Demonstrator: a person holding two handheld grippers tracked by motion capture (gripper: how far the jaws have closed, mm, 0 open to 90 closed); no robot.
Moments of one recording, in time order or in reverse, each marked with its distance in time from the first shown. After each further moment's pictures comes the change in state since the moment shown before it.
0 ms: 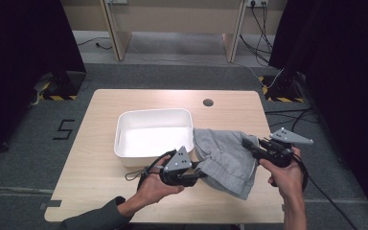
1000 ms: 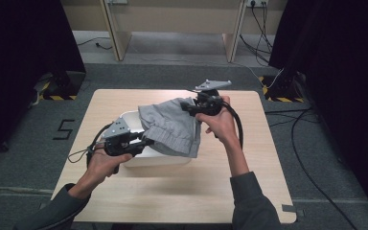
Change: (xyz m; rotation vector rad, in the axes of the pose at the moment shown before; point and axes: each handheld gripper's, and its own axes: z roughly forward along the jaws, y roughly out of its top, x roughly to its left) left arm 0.103 -0.019 -0.110 -0.050 0.249 -0.163; right arm 0.080 0.122 0.160 0.108 0.187 -0.168
